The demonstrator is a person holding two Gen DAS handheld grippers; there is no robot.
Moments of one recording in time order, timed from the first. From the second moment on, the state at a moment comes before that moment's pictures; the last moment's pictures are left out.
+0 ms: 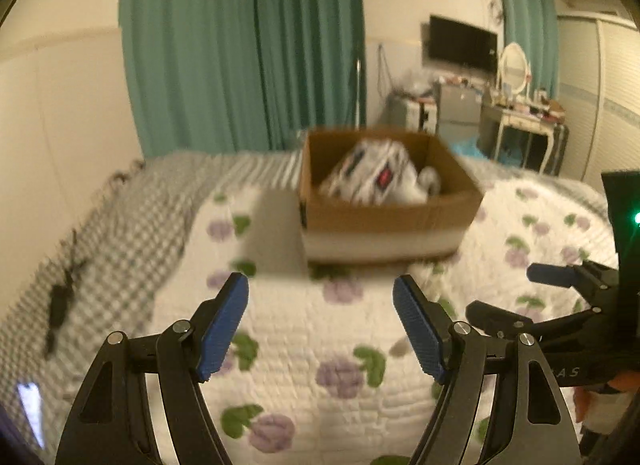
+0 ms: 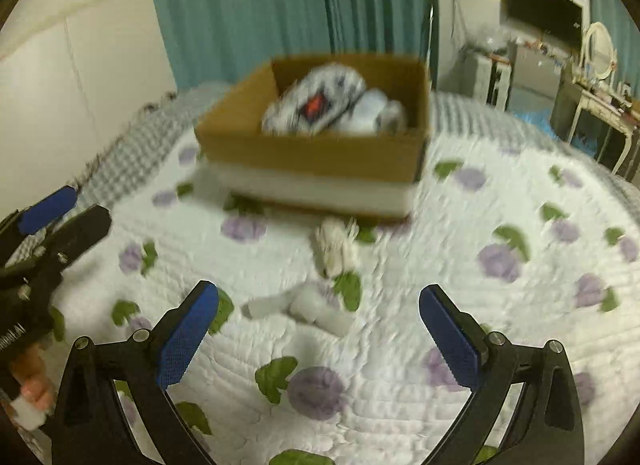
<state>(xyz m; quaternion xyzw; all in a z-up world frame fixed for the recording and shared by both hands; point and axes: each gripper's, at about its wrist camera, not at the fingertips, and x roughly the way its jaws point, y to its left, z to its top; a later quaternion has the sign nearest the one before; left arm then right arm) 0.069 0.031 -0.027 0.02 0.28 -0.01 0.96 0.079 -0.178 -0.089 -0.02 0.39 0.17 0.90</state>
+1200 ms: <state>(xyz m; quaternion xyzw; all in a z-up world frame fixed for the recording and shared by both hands) 0.086 0.023 -0.102 0.05 0.35 0.00 0.93 0.097 -0.201 -0.108 0.00 0.39 0.18 0.90</state>
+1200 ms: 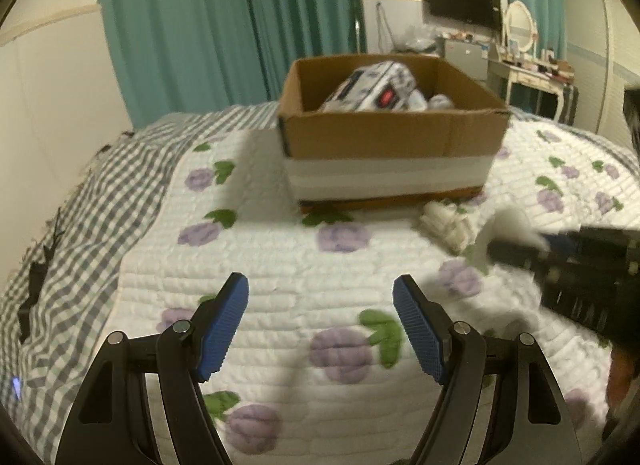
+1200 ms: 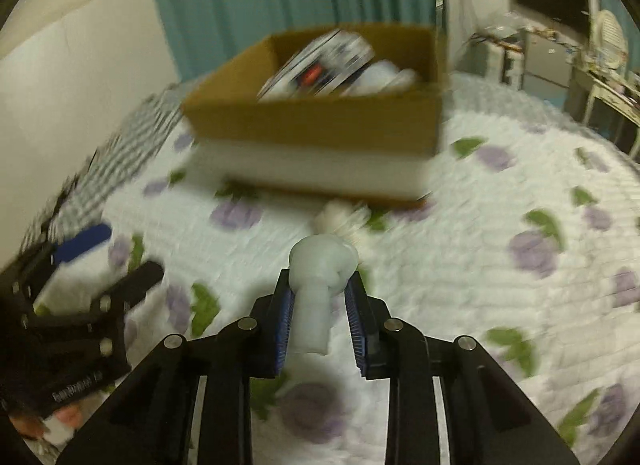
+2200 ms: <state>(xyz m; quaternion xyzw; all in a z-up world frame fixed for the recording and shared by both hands) 0.188 -0.082 -0.156 0.02 0.41 -0.08 0.91 0.161 -0.266 -0.135 0.06 0.40 0.10 0.91</state>
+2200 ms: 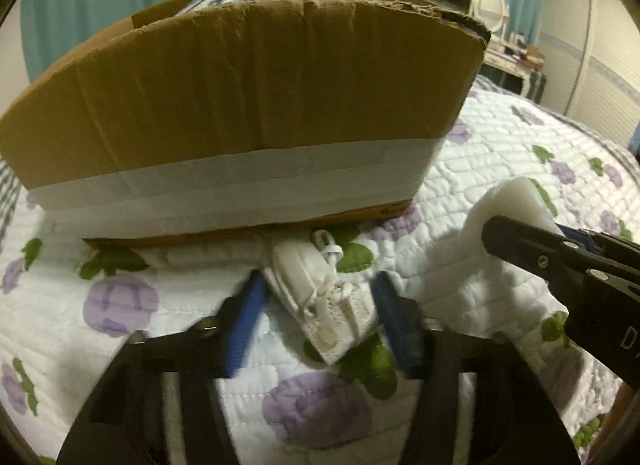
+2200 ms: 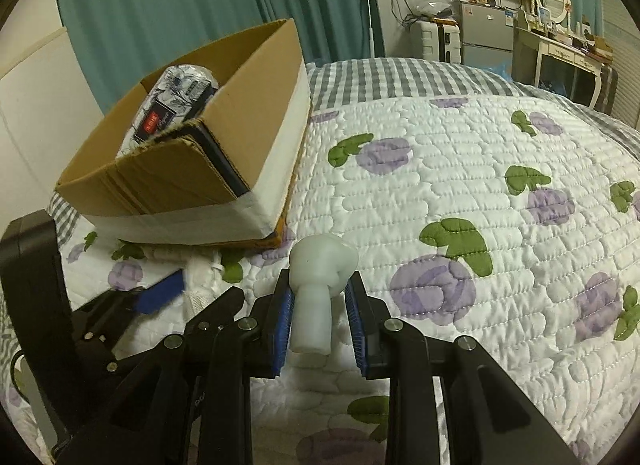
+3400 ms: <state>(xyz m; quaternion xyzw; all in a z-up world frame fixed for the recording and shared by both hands) 0.133 0.016 0.034 0.04 0.23 -0.10 0.97 0.159 -0.195 0.071 -0.04 0.25 0.20 0.95</state>
